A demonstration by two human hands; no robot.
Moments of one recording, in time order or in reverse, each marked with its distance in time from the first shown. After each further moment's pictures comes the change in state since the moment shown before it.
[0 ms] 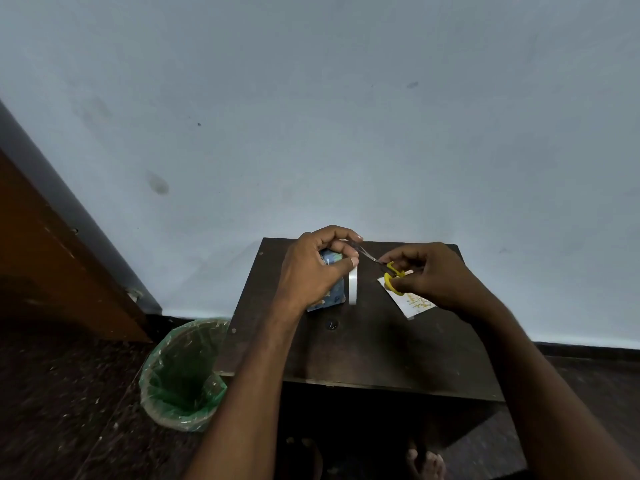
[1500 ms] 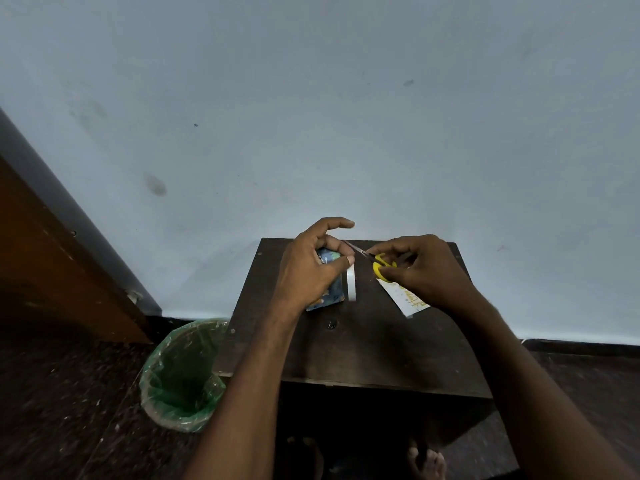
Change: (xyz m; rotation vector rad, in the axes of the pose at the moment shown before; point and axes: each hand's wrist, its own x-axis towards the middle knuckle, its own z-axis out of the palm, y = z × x) left_hand -0.002 0.001 0.001 -0.004 0.030 -0.001; right_hand 0.011 0.004 0.014 -0.028 0.121 -0.170
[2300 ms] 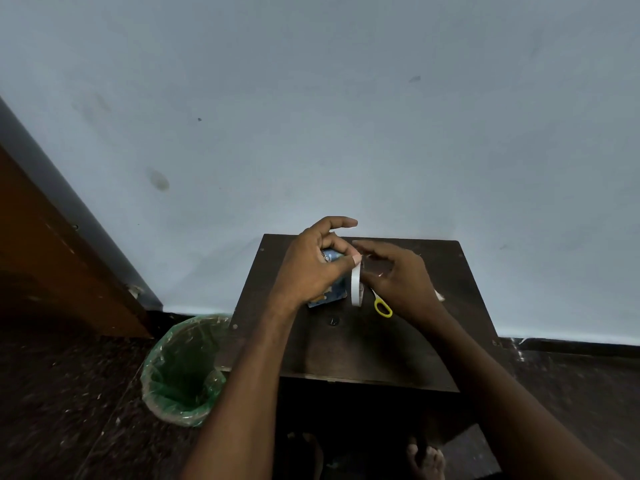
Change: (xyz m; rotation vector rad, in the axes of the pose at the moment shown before) left_hand 0.002 -0.001 -0.004 -0.086 -0.114 -0.043; right_hand -0.002 0.003 0.052 -0.008 0.133 -0.066
